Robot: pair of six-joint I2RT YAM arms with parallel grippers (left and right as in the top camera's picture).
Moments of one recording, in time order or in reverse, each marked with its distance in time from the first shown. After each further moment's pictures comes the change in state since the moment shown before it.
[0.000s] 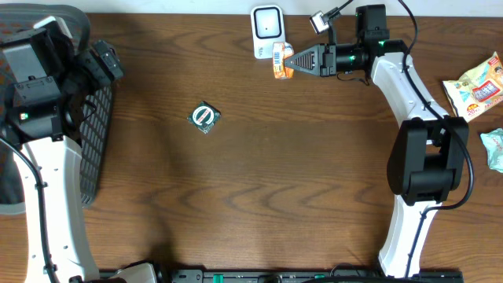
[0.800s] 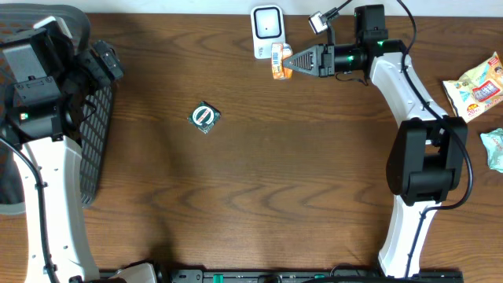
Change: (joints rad) left arm 0.000 0.000 0.000 0.000 0.000 0.000; right arm 0.010 0.000 0.000 -0.002 0.014 0.000
